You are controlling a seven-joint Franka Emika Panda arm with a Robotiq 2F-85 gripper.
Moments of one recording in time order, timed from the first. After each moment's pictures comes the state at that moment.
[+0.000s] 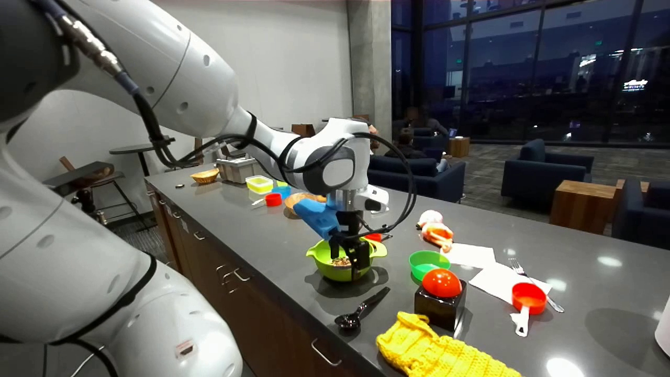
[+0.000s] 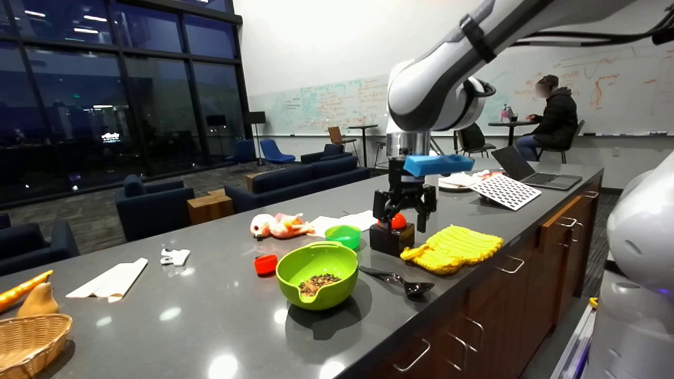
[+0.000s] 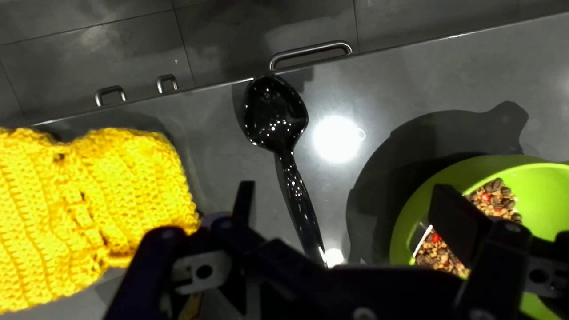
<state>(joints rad) 0.00 -0.50 0.05 -2.70 0.14 2.19 0.20</state>
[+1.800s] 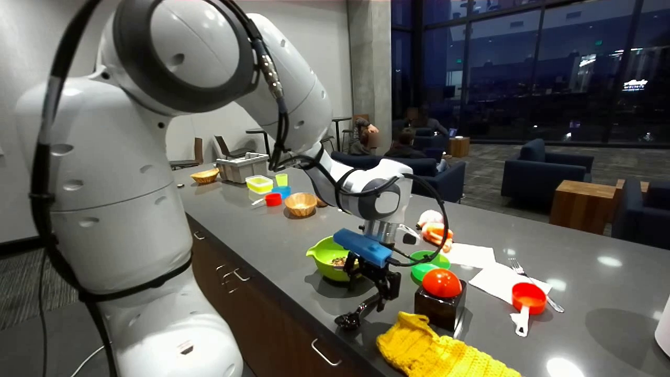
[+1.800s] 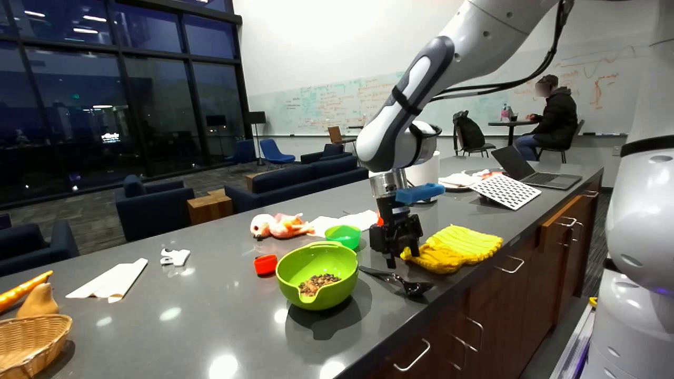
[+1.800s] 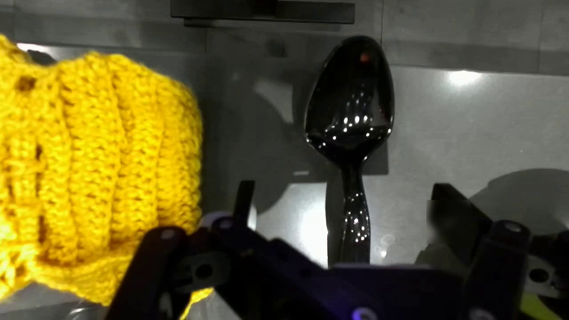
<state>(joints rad) -0.01 -0.03 -0.03 -2.46 0.08 2.14 -0.10</state>
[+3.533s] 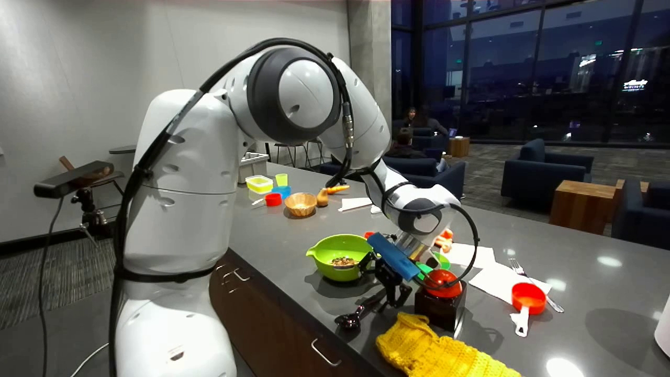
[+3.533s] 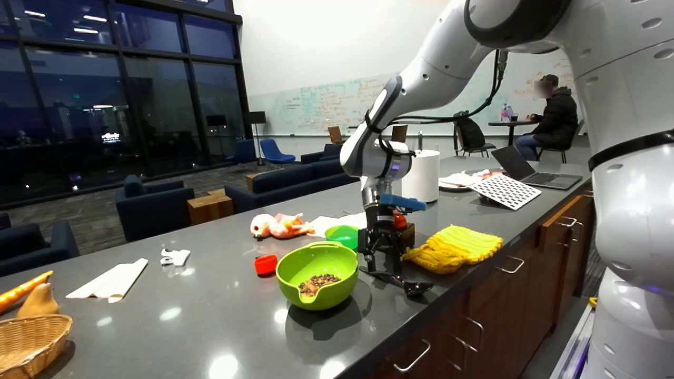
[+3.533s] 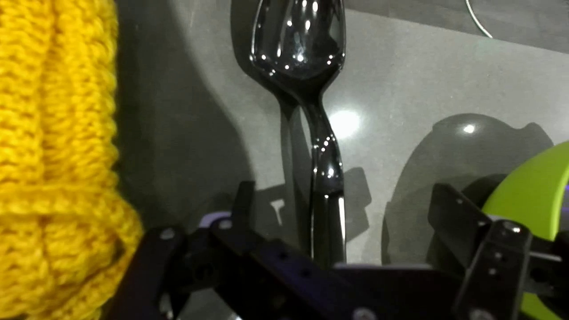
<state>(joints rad) -0.10 0.31 -0.02 -2.13 0.36 1.89 -0.32</state>
